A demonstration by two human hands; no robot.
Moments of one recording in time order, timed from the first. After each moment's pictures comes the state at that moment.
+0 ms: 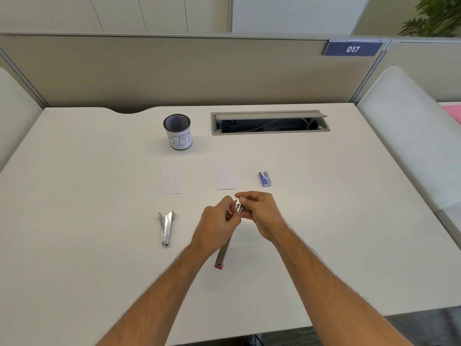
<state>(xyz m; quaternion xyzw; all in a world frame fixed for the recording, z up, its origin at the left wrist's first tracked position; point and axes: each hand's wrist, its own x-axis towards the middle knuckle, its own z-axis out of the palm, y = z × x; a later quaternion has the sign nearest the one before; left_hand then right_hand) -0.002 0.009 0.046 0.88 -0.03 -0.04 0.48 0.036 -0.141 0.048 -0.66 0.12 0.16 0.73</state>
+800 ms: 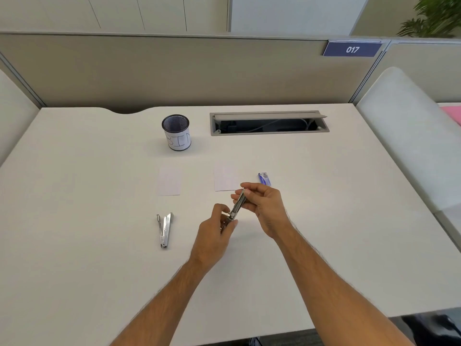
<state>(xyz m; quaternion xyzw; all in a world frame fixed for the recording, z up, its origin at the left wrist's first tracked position) -0.018 0.011 0.012 0.86 -0.01 0.00 0.52 0.046 -0.149 0.051 -0.58 0.09 0.11 0.80</state>
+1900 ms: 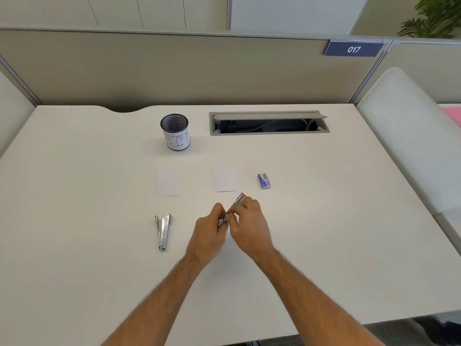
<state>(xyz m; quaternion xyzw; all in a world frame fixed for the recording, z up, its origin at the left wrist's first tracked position) -0.006 0.020 0.013 0.87 -0.01 0.00 0.50 0.006 -0.113 0.050 -0.95 -0.05 0.00 0.30</state>
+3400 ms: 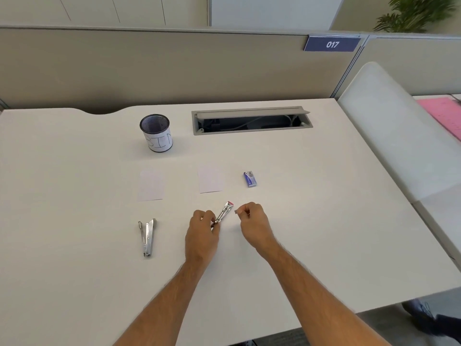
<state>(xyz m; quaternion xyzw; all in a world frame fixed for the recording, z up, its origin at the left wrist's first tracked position) 0.004 -0.007 -0.016 0.92 0.07 0.00 0.38 0.022 -0.157 0.021 -0.86 0.14 0.08 0.49</state>
